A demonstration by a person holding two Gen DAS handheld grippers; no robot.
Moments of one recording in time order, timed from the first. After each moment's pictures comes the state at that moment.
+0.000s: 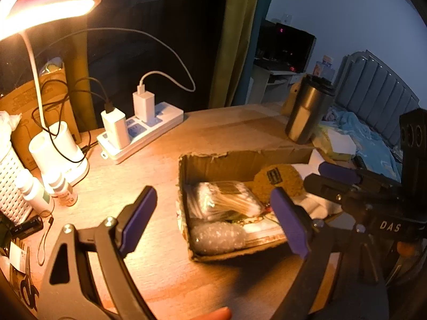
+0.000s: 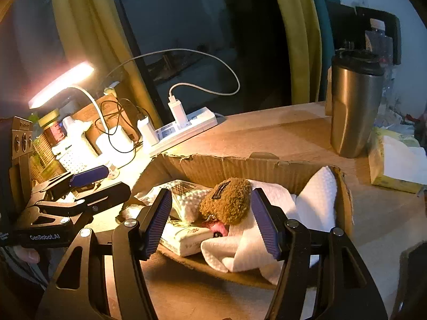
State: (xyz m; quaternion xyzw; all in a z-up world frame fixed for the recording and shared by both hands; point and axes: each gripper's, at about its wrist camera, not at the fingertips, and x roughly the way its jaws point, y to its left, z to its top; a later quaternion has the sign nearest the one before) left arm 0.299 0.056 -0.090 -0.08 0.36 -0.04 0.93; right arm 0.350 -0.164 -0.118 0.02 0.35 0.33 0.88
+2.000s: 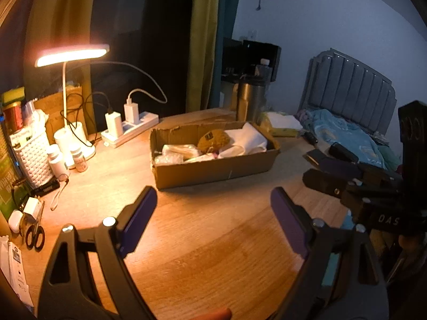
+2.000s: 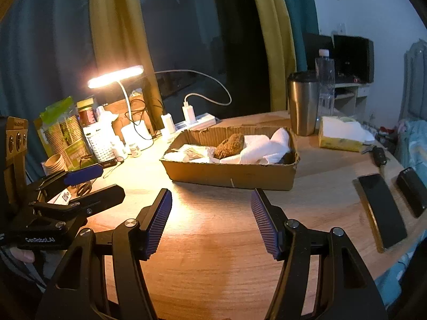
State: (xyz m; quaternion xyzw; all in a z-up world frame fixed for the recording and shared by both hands) left arm 0.117 -0.006 -0.067 -0.04 0.29 -0.08 0.95; right arm 0.162 -0.233 -0.097 0.01 0.27 0.29 0.92
